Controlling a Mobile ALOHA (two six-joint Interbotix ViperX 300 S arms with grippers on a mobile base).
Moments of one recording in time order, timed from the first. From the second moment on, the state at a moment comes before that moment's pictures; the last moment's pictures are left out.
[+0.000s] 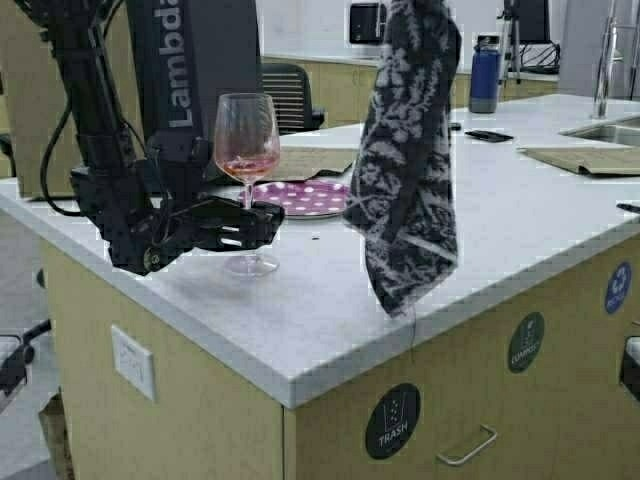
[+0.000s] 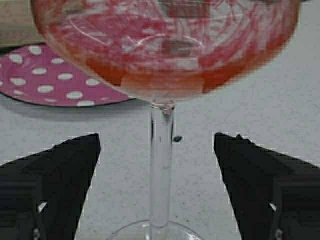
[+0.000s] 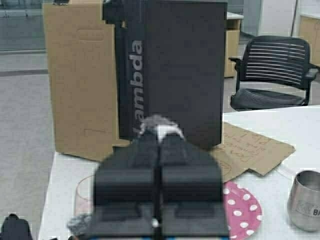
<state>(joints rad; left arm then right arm) -0.30 0.89 0.42 0.23 -1.33 -0.07 0.49 -0.46 0.95 -0.07 -0.65 0.05</state>
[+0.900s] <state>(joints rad) -0.36 0.73 0.56 0.23 -1.36 -0.07 0.28 -0.21 0.68 0.12 -0.65 0.05</state>
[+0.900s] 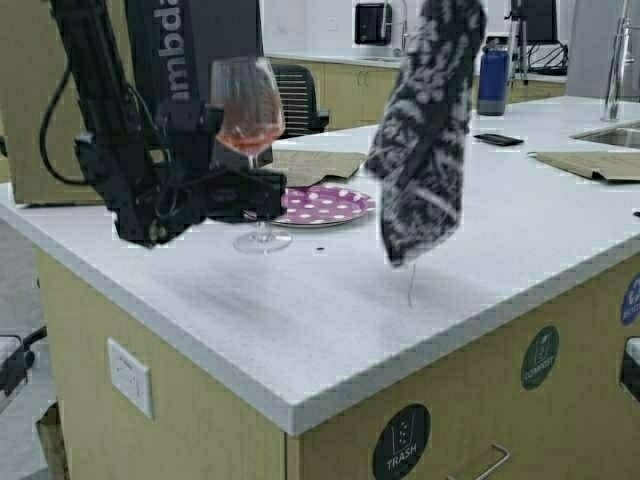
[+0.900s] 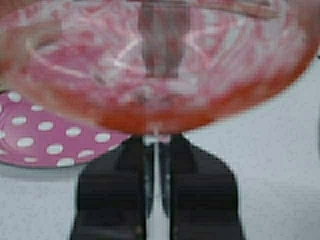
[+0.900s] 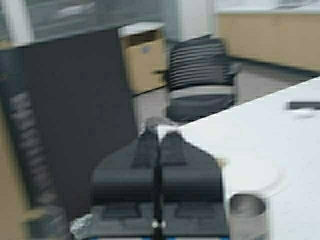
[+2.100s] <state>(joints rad) -0.37 -0.30 0.68 0.23 -0.63 -0.20 0.74 0.64 0.35 0.06 -0.75 0.21</state>
